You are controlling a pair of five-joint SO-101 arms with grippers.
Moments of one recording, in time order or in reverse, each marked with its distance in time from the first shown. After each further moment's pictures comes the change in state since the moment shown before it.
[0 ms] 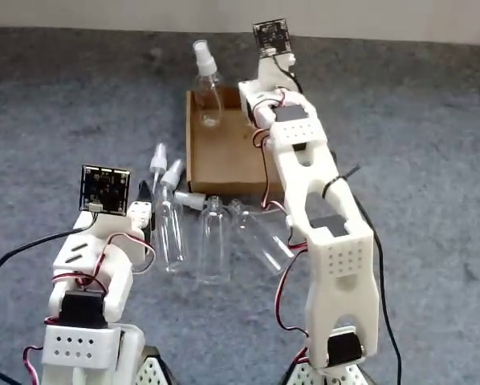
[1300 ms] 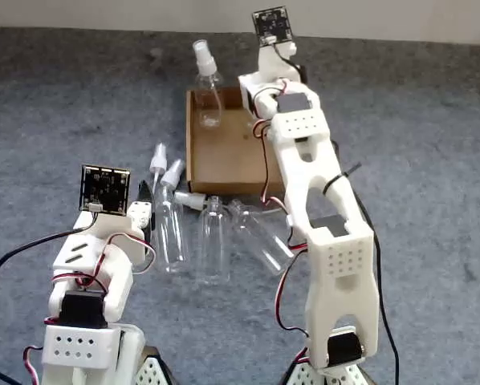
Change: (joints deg) left arm 0.0 0.0 0.0 0.0 0.0; right arm -0.1 0.0 -8.9 11.7 0.4
